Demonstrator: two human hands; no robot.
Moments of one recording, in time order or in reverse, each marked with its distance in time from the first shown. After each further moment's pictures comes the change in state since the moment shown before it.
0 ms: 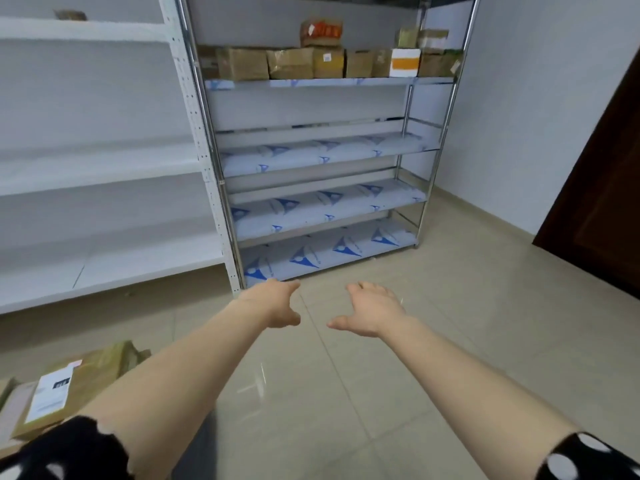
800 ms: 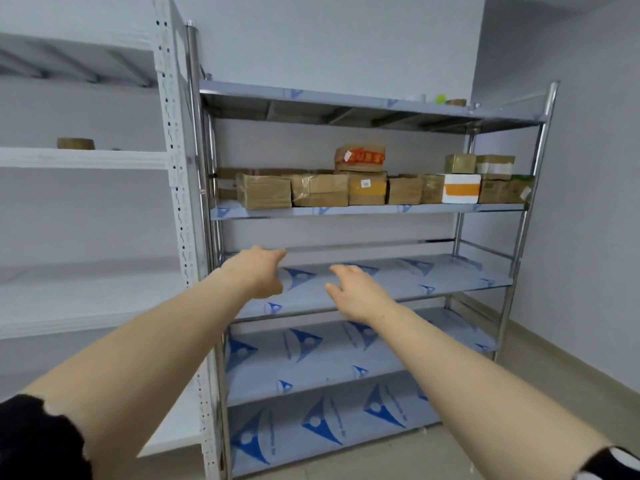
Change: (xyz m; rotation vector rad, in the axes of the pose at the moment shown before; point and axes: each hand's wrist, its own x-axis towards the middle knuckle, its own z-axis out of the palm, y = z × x) left_hand 0.440 -0.100 -0.343 0.094 0.467 -0.111; right_hand 0.510 0.000 -0.275 0.206 0.329 -0.255
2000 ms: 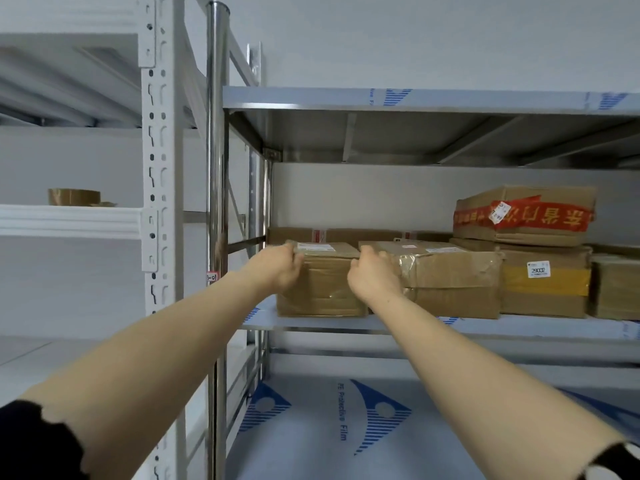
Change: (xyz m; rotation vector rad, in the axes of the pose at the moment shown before) left_hand 0.450 -0.177 0.004 -0.211 0.316 -0.264; right_hand 0.546 -0.037 0.017 0.259 0.264 -0.067
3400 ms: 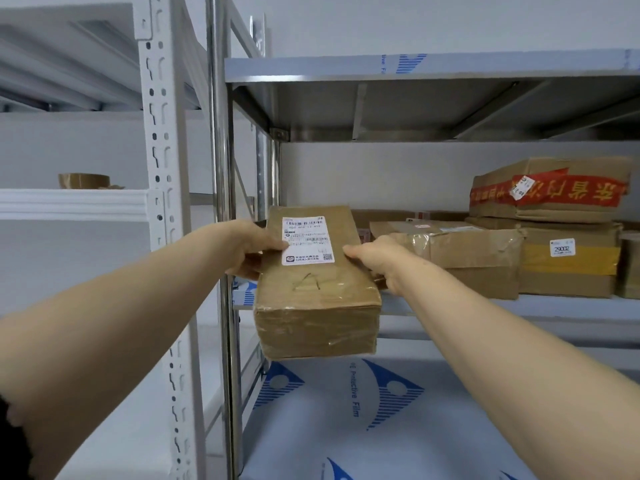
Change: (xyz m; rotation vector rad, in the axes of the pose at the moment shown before) left_hand -0.007 -0.023 -0.035 -0.767 -0.235 -0.571; right_hand -0.003 -0.004 -0.009 0.688 -0.300 0.223
